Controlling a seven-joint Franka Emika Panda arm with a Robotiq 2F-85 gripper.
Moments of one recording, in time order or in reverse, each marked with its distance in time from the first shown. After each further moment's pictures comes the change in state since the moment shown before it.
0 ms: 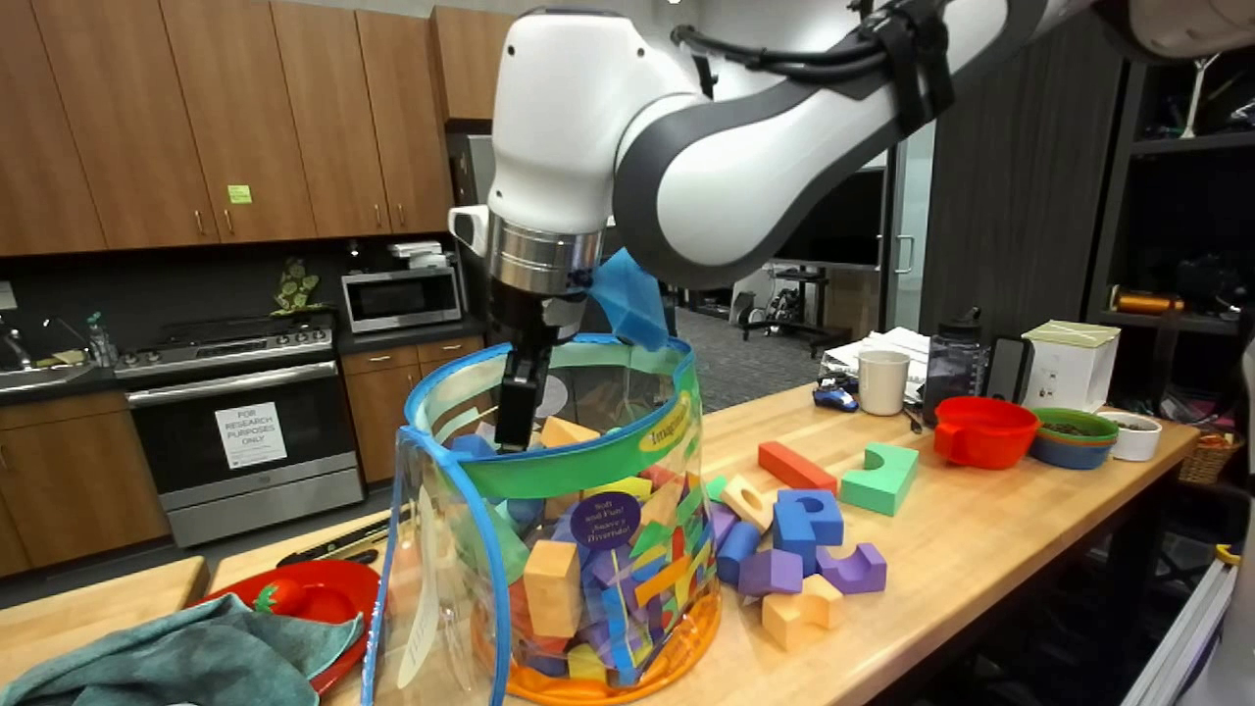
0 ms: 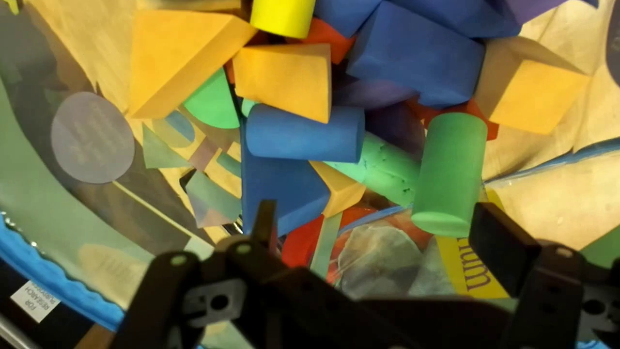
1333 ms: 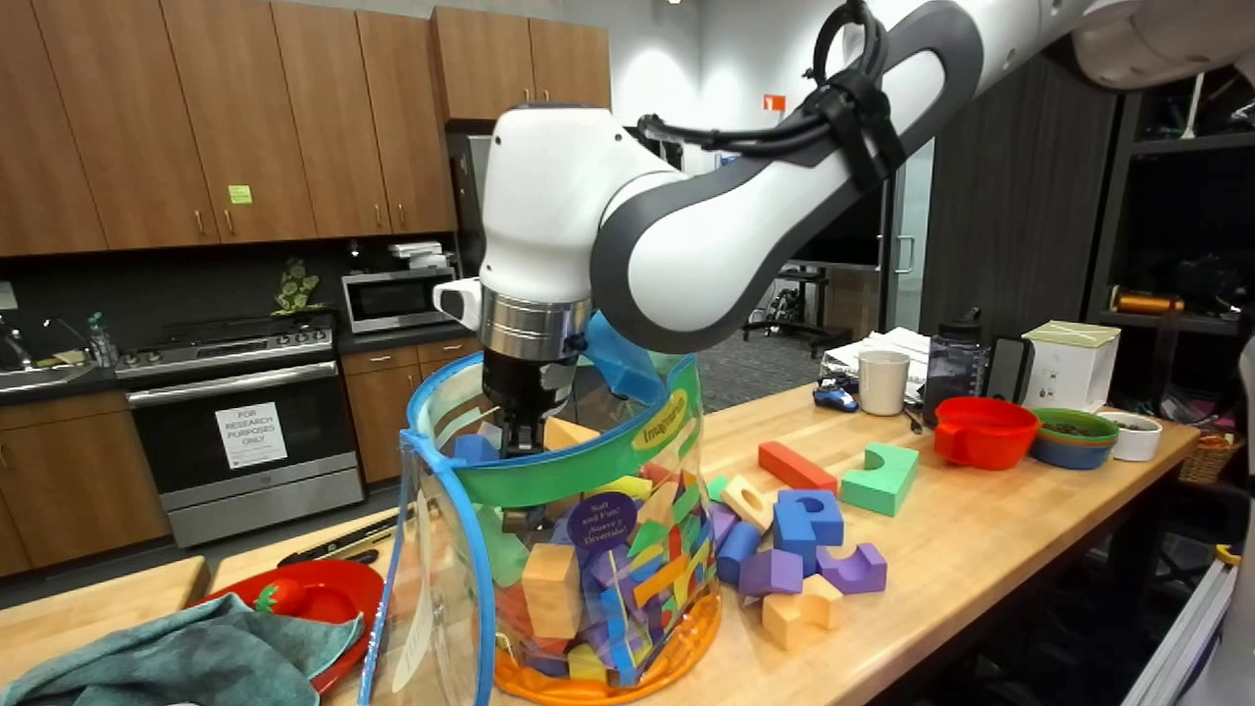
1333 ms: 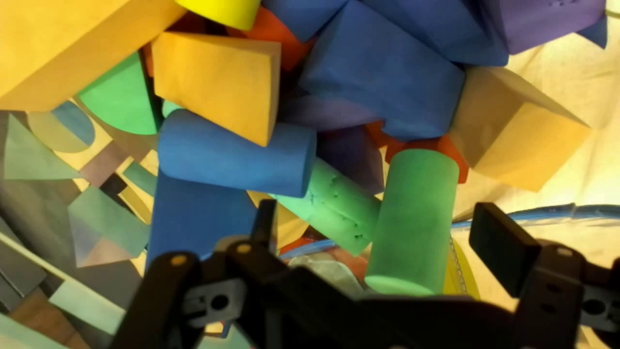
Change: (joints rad) arm 0.019 0.099 -0.013 0.001 0.074 0.049 -0.179
